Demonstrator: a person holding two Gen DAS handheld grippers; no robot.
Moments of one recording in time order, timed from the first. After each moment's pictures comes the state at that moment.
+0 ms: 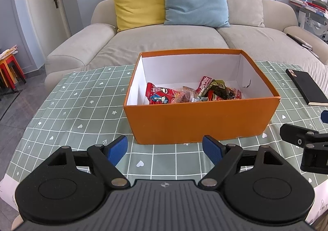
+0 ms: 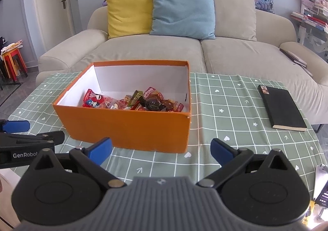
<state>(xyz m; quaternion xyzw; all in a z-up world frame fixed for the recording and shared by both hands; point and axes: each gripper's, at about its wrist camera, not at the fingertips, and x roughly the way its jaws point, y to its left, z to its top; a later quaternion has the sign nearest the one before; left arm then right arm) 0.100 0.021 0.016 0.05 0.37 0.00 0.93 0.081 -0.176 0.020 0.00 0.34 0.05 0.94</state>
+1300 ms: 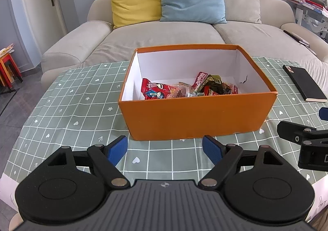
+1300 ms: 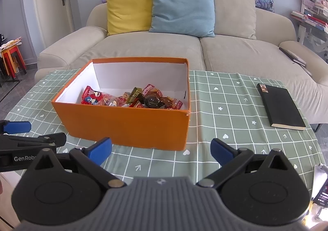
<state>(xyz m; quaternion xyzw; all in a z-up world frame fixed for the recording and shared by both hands) 0.100 0.020 0.014 0.05 0.38 -0.01 0.92 0.081 -0.175 0.019 0.00 0.35 0.05 0.94</state>
